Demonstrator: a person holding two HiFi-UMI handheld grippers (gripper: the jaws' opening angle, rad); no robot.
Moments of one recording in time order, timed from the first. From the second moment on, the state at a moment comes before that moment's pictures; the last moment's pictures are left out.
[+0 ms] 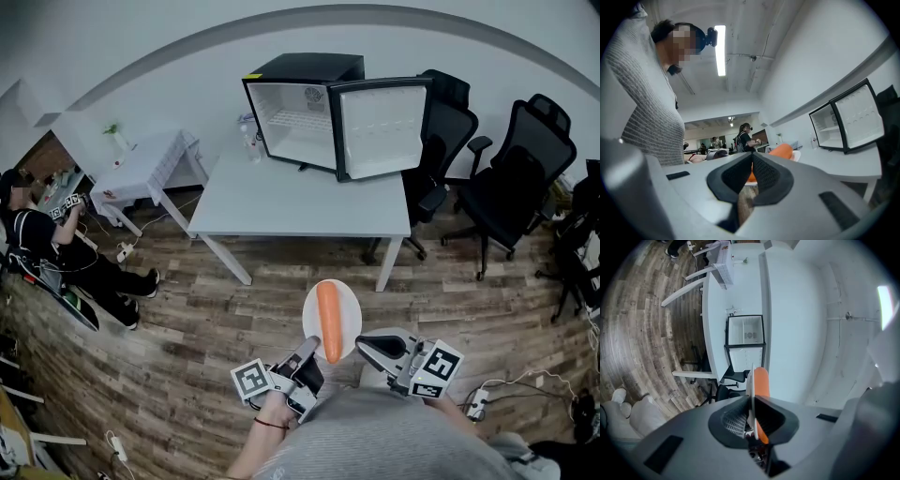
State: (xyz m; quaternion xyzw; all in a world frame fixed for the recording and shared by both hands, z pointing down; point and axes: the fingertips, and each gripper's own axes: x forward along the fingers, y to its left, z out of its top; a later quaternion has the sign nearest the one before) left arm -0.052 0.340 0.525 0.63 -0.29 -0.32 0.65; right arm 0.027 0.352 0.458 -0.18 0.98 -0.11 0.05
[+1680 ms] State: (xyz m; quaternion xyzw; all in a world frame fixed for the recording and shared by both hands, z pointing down) left arm -0.038 0.032 0.514 0.61 -0.32 -0.34 0.64; right arm 0.030 0.022 0.431 -0.12 0.98 -0.11 0.08
